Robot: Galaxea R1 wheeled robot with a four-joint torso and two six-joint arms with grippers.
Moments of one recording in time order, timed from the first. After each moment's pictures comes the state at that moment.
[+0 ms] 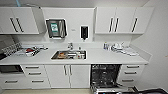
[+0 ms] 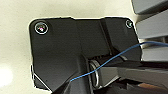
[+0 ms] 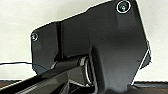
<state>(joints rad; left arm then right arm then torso) 1.49 2.87 -2.49 0.13 -0.07 -0.09 -1.44 2.97 -2.63 0.57 -0.07 -0.43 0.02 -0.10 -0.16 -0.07</state>
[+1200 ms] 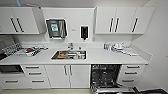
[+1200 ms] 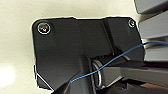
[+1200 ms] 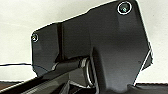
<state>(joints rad) 1.48 2.88 -2.51 0.13 -0.07 -0.09 -1.44 2.98 -2.63 0.57 -0.06 -0.43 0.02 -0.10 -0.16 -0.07</state>
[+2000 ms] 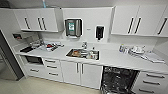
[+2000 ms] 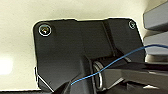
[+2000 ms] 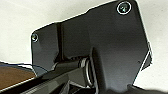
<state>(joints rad) 1.48 2.88 -2.51 0.13 -0.07 -0.09 -1.44 2.98 -2.64 0.57 -0.06 -0.43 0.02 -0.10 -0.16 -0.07</state>
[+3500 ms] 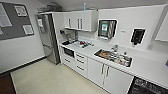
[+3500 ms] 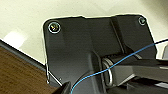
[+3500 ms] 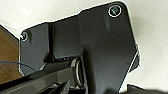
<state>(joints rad) 1.48 2.91 -2.61 0.13 -0.07 -0.09 -1.47 3.05 -2.77 0.52 -0.01 -0.43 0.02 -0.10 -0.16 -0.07</state>
